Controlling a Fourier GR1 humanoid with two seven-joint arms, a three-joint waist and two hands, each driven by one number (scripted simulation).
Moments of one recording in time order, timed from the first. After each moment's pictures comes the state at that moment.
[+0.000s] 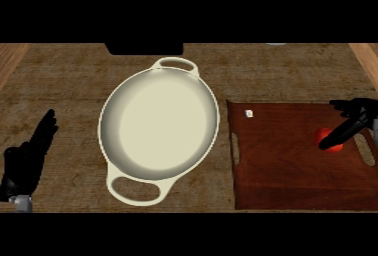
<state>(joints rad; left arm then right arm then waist) 0.04 0.36 0.04 -1.53 -0.02 0.11 0.12 -0.50 -0.57 -0.02 -0.99 0.14 0.49 0.82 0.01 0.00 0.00</state>
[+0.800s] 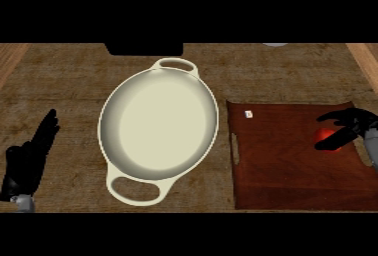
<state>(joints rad) 0.03 0.31 0.09 -1.55 -0.08 0.06 0.14 -0.47 -0.53 -0.05 -0.92 0.28 0.49 0.66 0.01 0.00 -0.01</state>
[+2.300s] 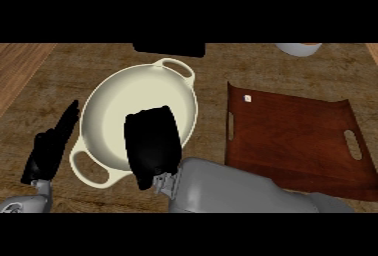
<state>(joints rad) -0.06 0.28 0.04 -1.50 -0.12 0.01 0.15 -0.98 -0.01 0.89 -1.38 0.66 0.13 1.03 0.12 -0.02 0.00</state>
